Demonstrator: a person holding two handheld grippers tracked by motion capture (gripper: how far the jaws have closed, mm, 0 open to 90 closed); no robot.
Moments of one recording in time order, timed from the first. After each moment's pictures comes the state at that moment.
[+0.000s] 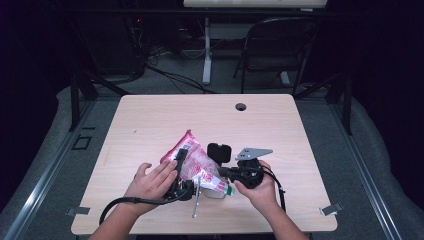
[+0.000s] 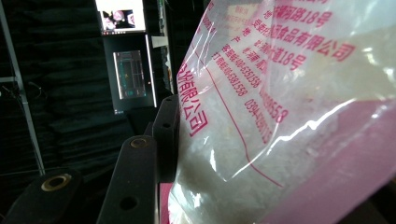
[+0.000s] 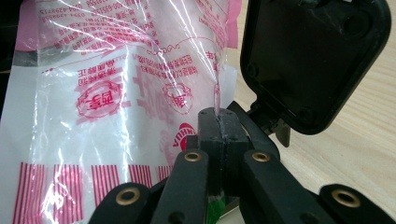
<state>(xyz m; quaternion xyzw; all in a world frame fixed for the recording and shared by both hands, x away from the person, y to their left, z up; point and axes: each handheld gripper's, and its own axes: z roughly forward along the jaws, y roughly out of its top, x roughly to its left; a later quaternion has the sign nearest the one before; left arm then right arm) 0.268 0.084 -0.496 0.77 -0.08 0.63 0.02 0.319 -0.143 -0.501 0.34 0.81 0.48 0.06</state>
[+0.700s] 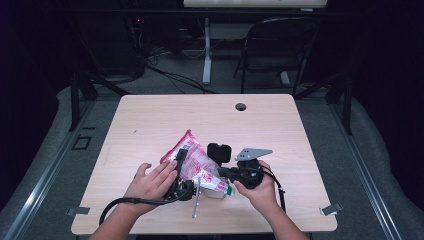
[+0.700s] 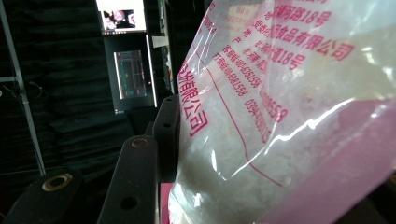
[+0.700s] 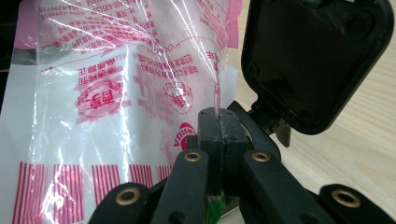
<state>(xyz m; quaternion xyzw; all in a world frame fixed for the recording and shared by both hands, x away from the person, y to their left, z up) 0.267 0.083 -0.495 0.77 -0.08 0.63 0.02 0.319 -0.142 -0.501 0.34 0.81 0.48 0.06</state>
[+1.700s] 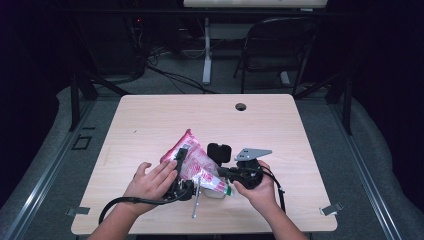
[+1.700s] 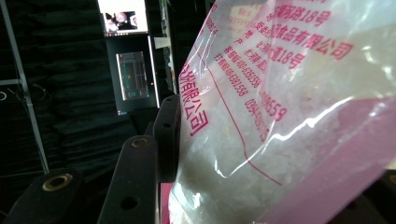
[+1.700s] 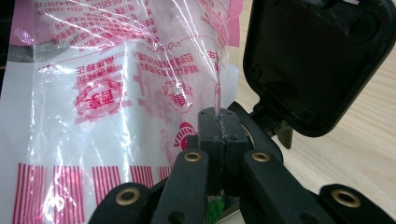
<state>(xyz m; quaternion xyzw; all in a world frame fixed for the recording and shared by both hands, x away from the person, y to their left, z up) 0.267 0.084 -0.492 0.77 -0.09 0.63 0.02 0.318 -0.141 -0.501 0.34 0.81 0.48 0.06</state>
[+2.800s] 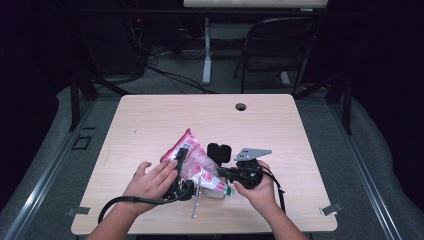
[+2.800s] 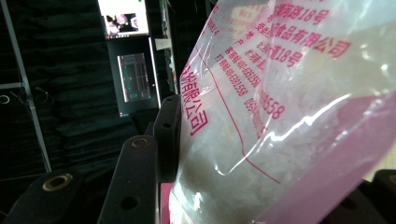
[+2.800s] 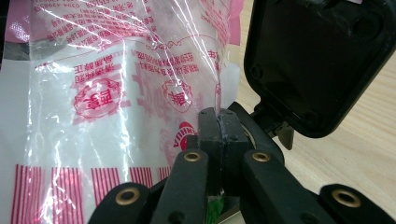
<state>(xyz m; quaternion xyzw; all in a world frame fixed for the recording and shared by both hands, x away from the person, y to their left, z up) 0.267 0.083 -0.490 0.76 -0.10 0.64 0.01 0.319 -0.140 -0.501 0.34 0.81 0.48 0.06</state>
